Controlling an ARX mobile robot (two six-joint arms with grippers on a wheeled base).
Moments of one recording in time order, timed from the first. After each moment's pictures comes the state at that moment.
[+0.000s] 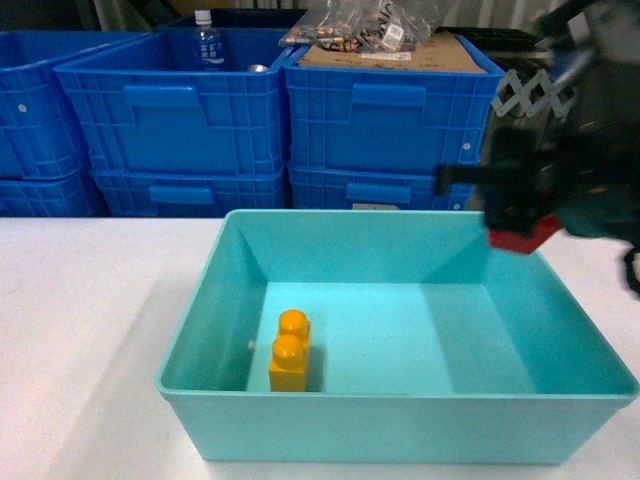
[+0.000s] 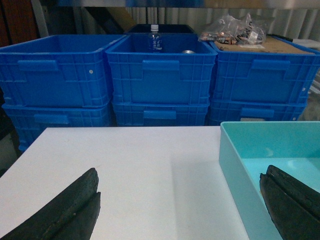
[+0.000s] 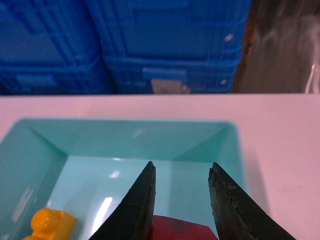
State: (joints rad) left arm 0.00 0.01 0.02 0.00 0.00 0.00; right arm 0.34 1.65 0.77 0.49 0.17 0.22
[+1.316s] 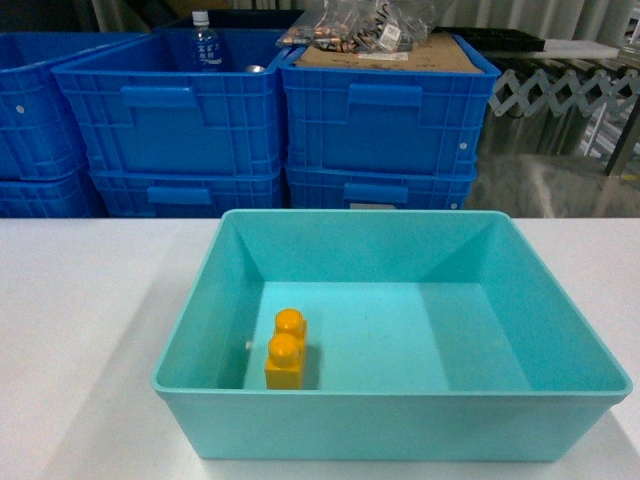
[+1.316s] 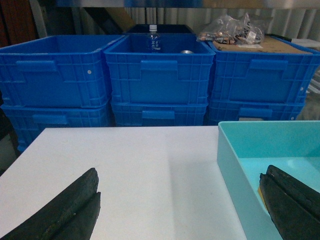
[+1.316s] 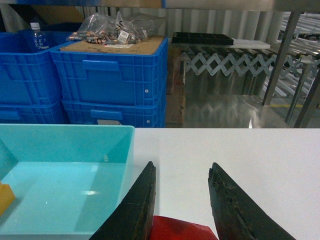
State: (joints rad) left arm 0.00 0.01 0.02 0.00 0.00 0.00; right arm -0.01 0.44 0.01 0.44 0.00 0.01
